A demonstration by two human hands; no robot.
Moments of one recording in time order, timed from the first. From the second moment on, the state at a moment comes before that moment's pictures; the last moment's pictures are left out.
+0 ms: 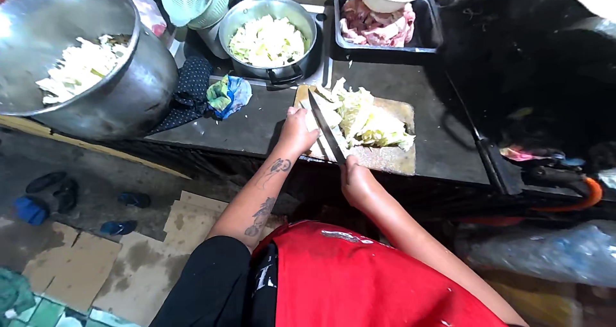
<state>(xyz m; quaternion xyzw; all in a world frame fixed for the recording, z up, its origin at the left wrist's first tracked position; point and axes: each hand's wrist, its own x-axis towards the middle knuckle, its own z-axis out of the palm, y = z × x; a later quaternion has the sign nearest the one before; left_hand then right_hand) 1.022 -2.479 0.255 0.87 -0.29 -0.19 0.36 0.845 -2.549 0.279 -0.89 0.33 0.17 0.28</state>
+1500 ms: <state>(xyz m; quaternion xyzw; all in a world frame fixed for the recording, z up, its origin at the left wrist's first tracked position) 1.013 -2.456 0.221 0.82 -0.27 -0.11 0.49 0.832 -2.560 0.265 -0.95 0.20 0.00 0.24</state>
